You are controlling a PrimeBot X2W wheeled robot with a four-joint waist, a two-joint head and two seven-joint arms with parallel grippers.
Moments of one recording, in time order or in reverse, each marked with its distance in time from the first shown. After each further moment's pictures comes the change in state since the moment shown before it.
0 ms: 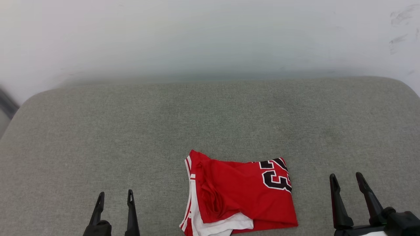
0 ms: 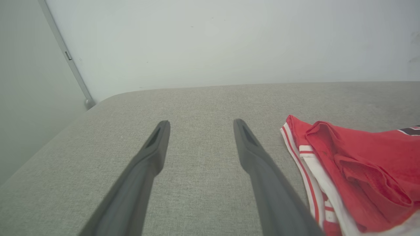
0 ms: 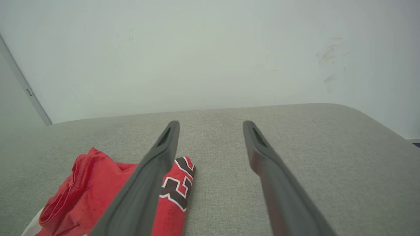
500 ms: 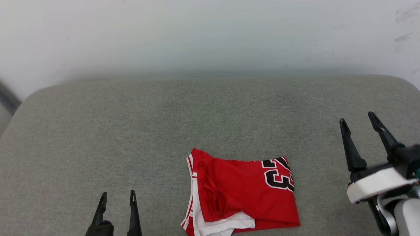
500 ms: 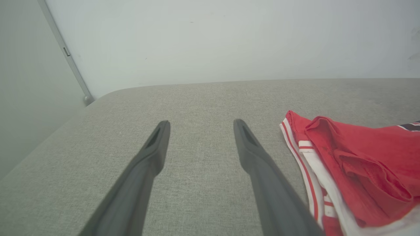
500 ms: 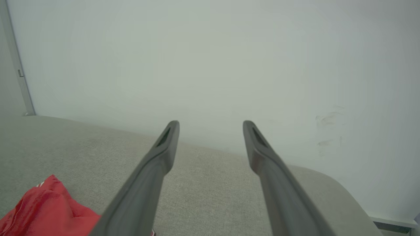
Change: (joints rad) left arm 0.001 -0.001 -0.010 0.002 -0.002 -0.001 0.000; right arm -0.284 -0.167 0.034 0.068 -0.041 0.000 0.068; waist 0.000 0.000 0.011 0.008
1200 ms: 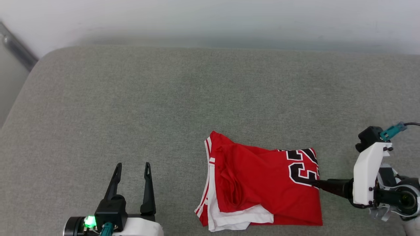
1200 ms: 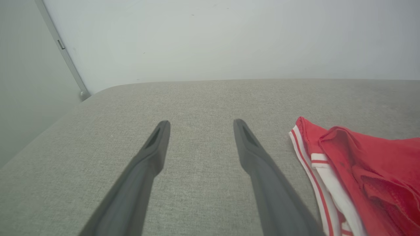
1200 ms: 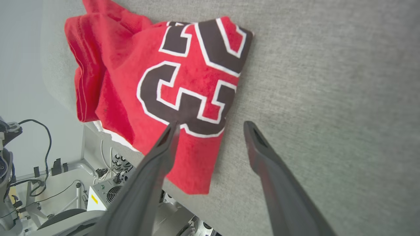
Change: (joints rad) left arm -0.128 -0.001 -0.065 0.011 -0.019 -0.005 0.000; right arm -0.223 -0.276 0.273 0.204 0.914 0.000 1.104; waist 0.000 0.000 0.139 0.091
